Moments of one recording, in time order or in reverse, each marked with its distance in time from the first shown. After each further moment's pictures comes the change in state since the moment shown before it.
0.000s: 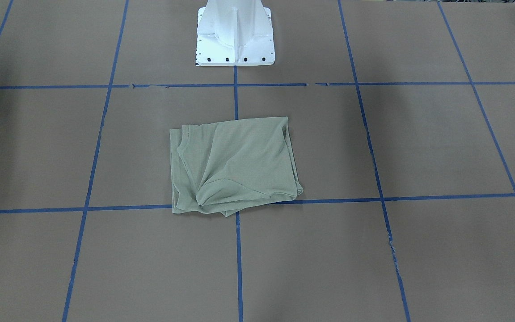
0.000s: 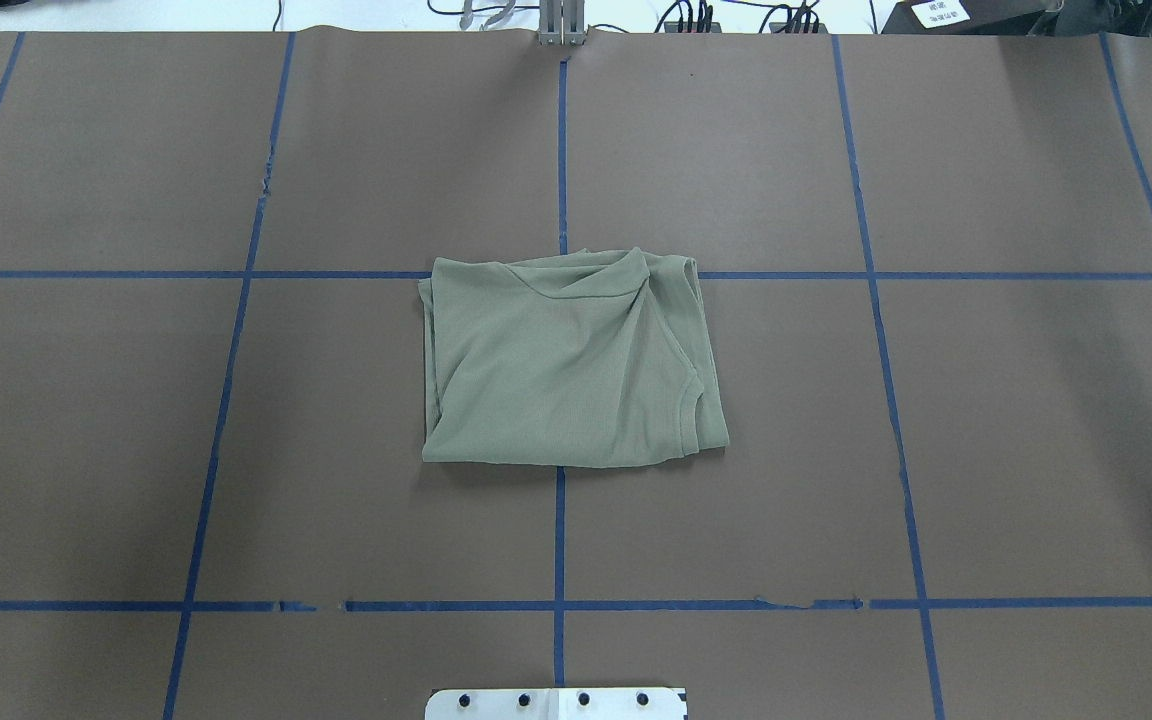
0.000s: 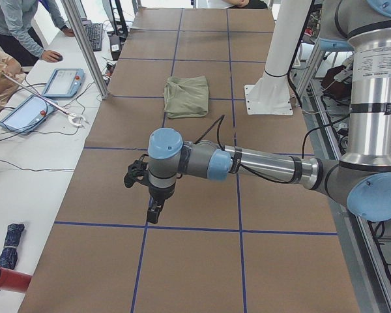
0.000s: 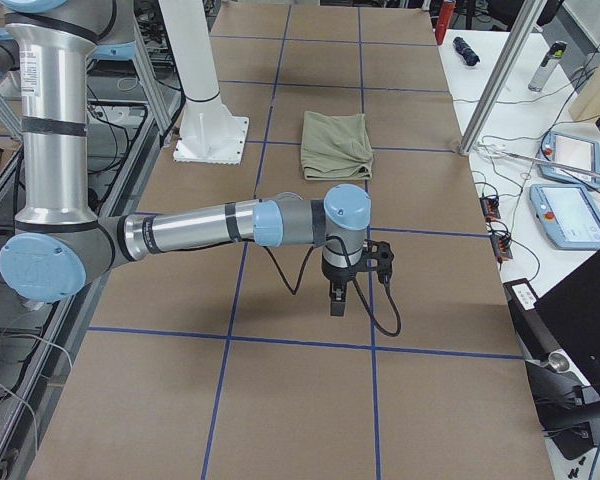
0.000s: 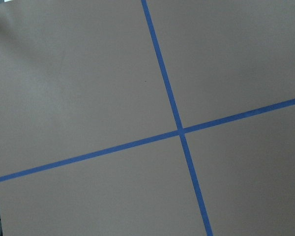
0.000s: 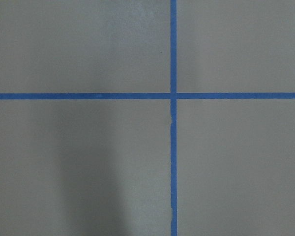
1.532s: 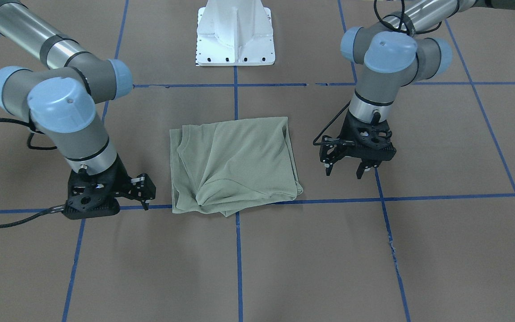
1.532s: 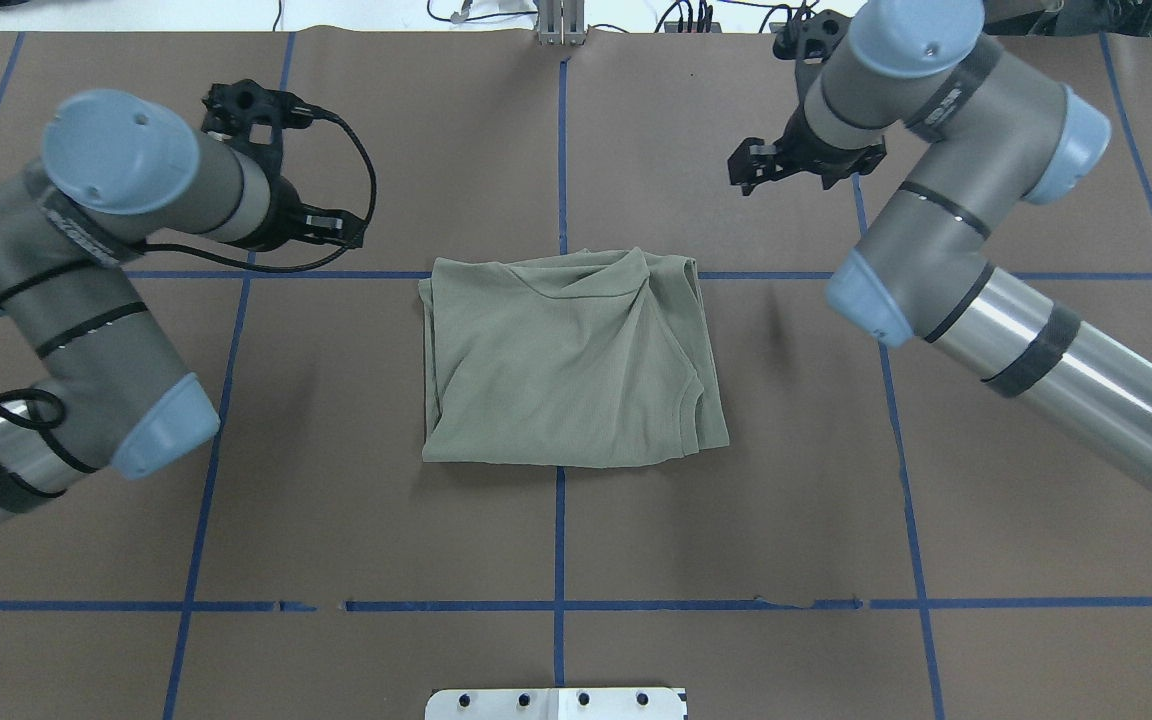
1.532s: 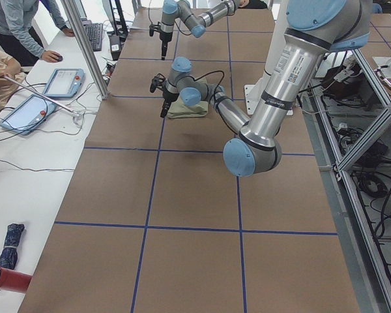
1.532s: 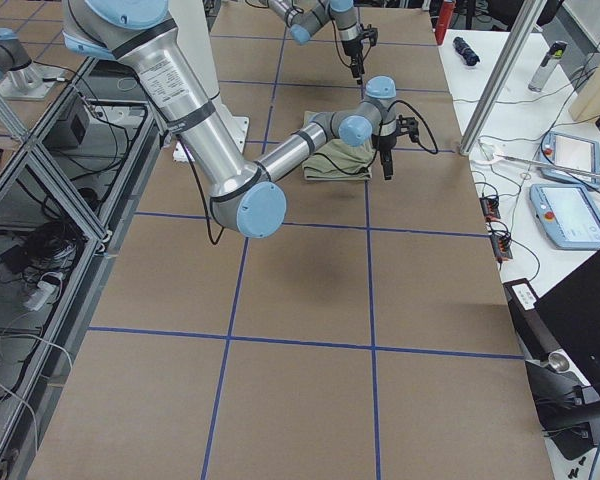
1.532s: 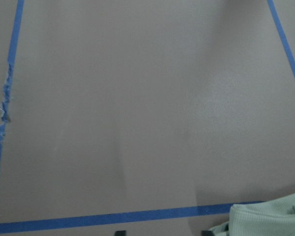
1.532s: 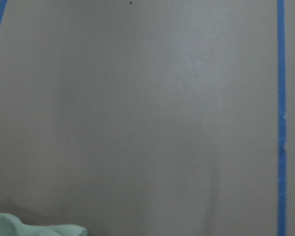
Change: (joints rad) left arm 0.808 -0.476 -0.010 -0.251 0.424 -1.013; right arm -0.602 0.654 -0.329 0.307 -0.298 0.682
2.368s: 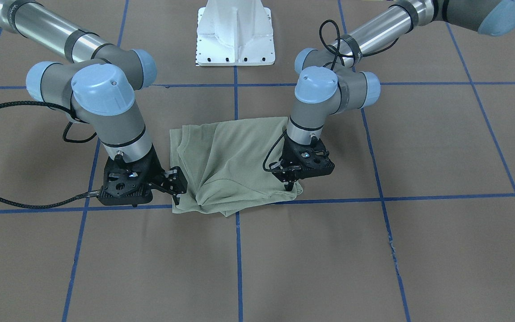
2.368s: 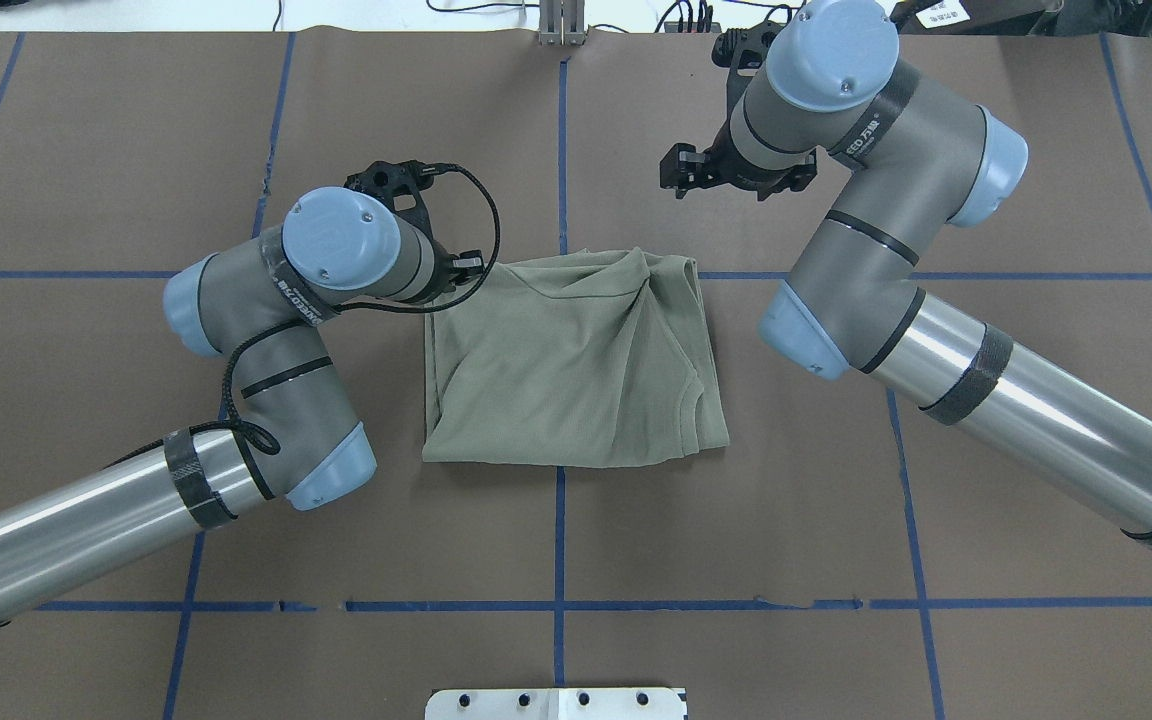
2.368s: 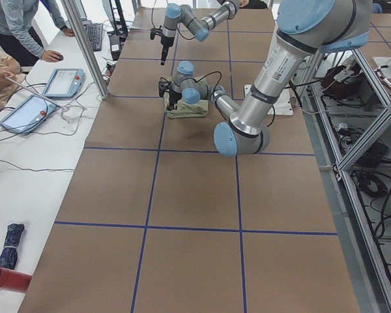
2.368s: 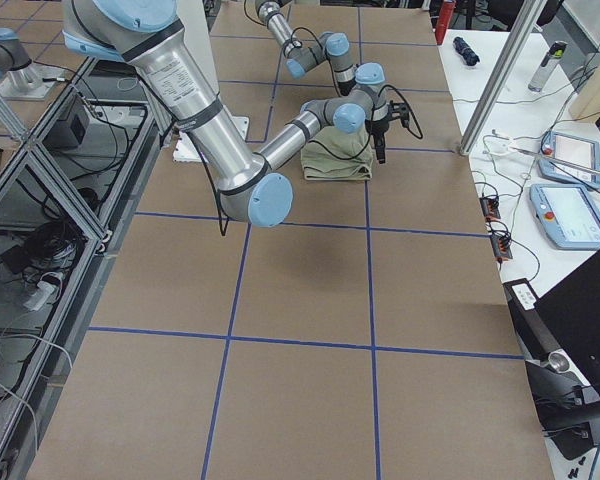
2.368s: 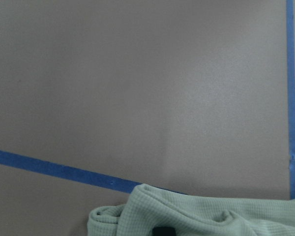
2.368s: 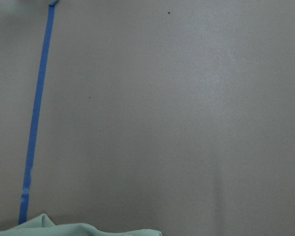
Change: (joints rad) left arm 0.179 -0.223 0.352 -0.191 0.130 -0.489; right arm -0.119 0.093 -0.007 0.017 -0.128 0.240
